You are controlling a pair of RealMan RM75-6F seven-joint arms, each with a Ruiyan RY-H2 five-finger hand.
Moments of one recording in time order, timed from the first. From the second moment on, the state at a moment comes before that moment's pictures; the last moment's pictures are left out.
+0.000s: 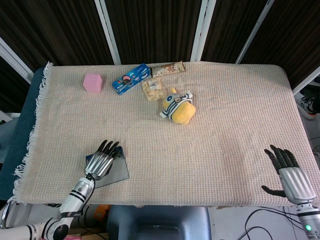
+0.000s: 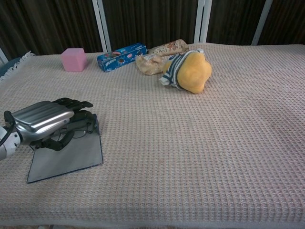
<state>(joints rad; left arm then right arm) -0.56 -1.56 -0.08 -1.48 1.27 1.00 0.61 0.09 -1.03 -0.02 -1.65 -1.55 1.40 -0.02</state>
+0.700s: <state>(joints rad) -0.54 -1.53 -0.14 -1.45 1.24 1.04 0.26 0.10 -1.04 -0.02 -1.65 -1.54 1.38 -0.05</state>
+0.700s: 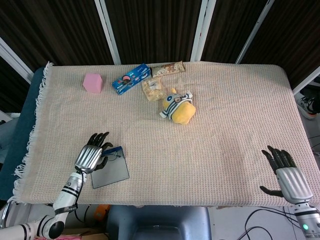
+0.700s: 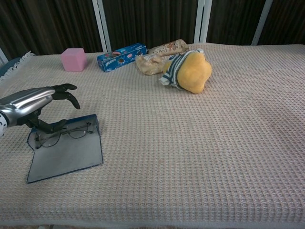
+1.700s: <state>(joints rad) -0.58 -1.57 -0.14 -1.38 1.12 0.97 0.28 0.10 -1.04 -0.01 -1.66 -1.53 1.38 -0.06</state>
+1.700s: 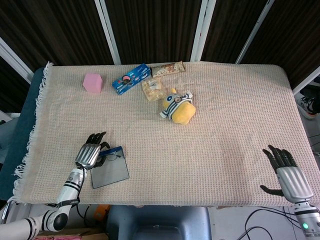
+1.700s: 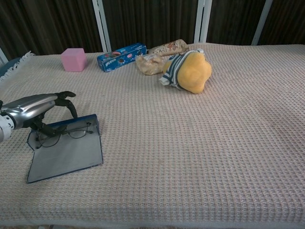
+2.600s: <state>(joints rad) -0.60 -1.56 -0.14 -1.40 1.11 0.98 0.28 0.09 -1.05 -0.01 -1.65 -1.53 1.38 -0.06</state>
